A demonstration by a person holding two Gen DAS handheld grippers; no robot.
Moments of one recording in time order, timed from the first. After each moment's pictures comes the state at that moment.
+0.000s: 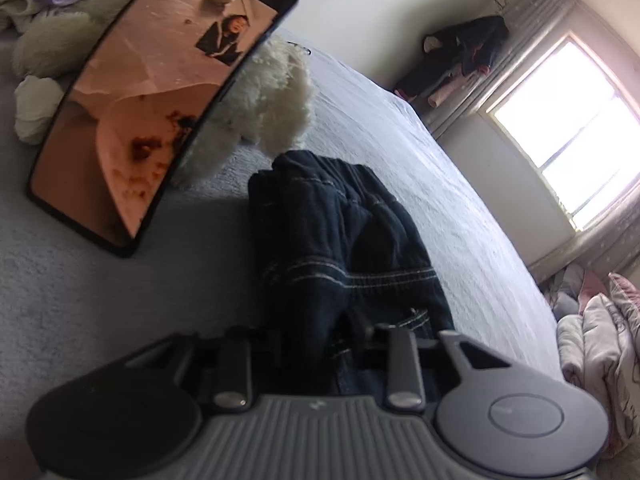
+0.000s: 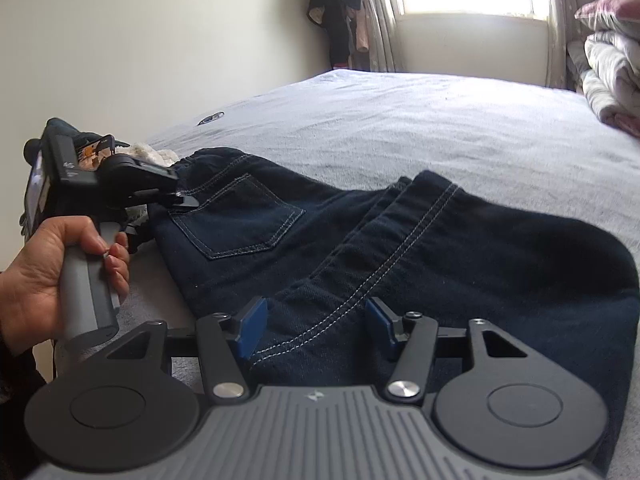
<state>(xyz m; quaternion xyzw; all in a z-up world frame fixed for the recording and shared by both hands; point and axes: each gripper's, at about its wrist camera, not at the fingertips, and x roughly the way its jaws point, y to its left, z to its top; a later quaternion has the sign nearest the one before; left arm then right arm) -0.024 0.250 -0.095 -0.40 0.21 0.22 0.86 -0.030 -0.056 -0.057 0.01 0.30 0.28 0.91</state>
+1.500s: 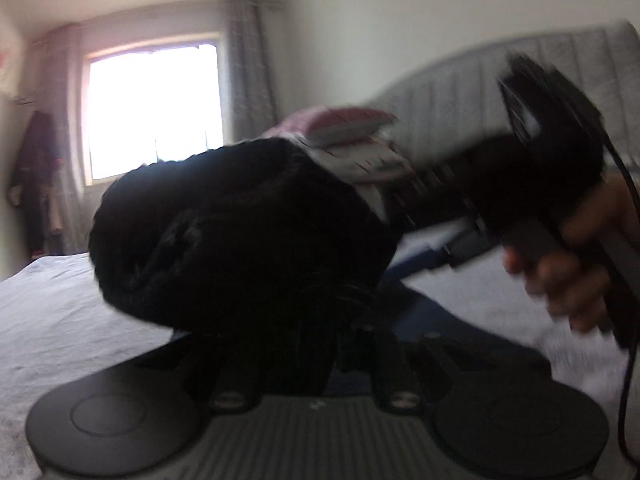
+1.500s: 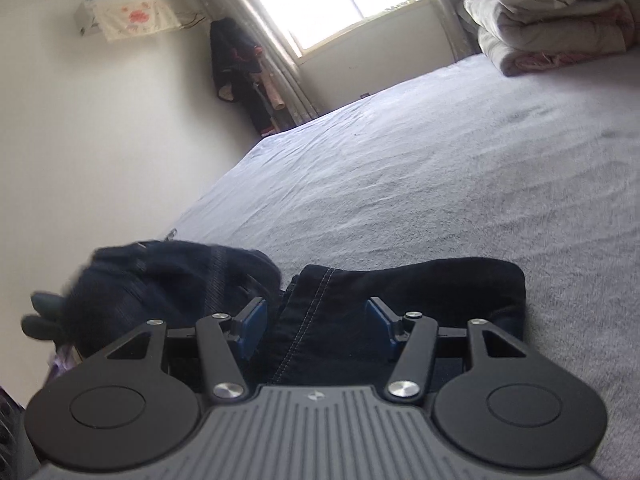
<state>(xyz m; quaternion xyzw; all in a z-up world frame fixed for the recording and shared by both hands) -0.088 0.039 -0.061 0.11 0.09 -0.25 0.96 -0.009 -0.165 -0.017 0.23 0.27 0.20 0.91</state>
